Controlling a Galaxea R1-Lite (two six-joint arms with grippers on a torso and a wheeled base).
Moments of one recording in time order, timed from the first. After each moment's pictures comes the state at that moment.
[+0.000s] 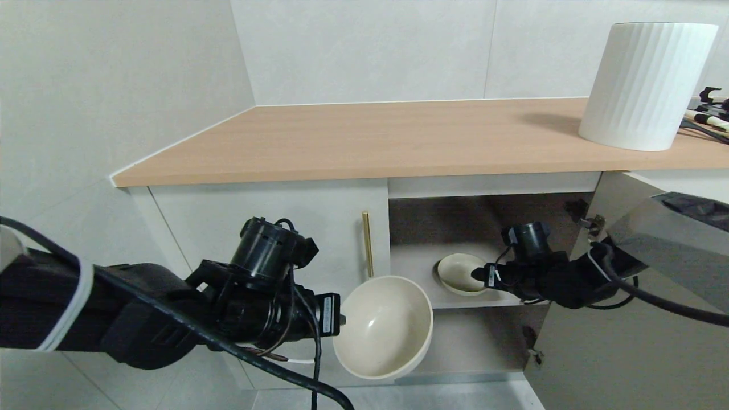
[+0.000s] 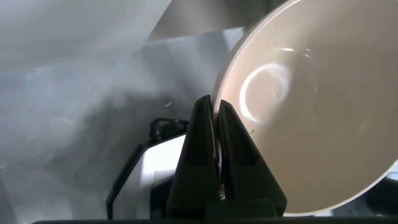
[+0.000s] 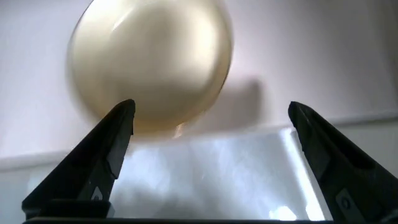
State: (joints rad) left arm -0.55 1.83 -0.86 -0.14 -0.14 -0.51; right arm 0.31 2.29 -1.15 -0.44 -0.15 0.38
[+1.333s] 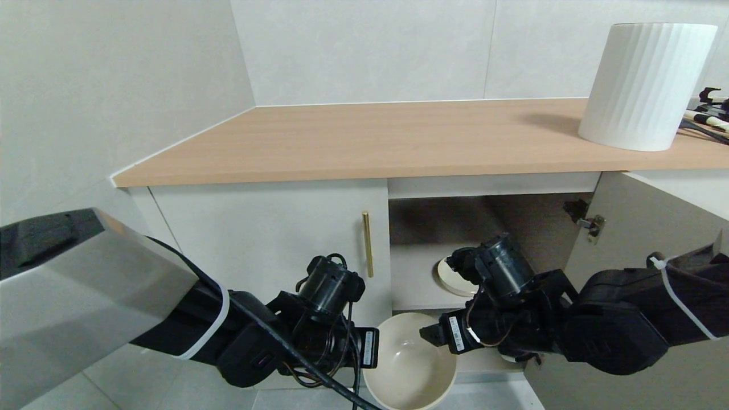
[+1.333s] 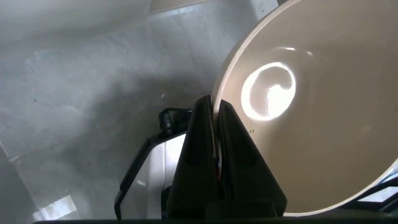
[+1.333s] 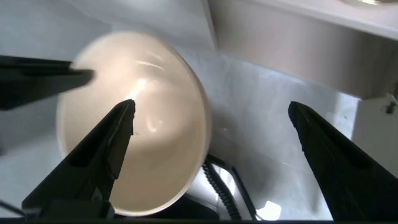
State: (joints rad) left arm -0.66 2.05 -0.88 -0.23 -0.06 -0.51; right arm 0.73 1.93 -0.96 -0.17 -0.12 0.34
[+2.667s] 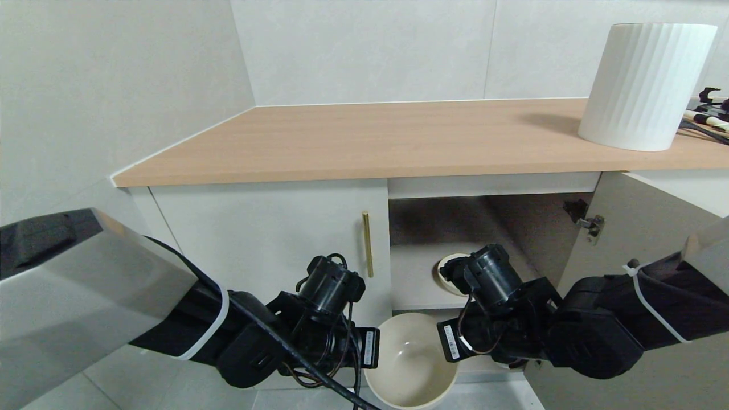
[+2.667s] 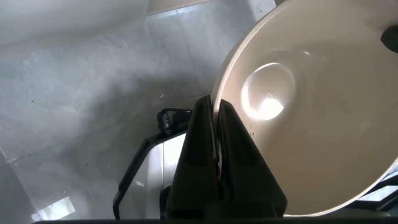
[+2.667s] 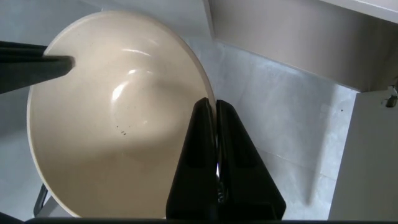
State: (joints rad) left arm -0.66 2.05 -0.88 -0.23 -0.06 -0.51; right arm 0.73 1.98 -0.97 -0.17 -0.13 0.34
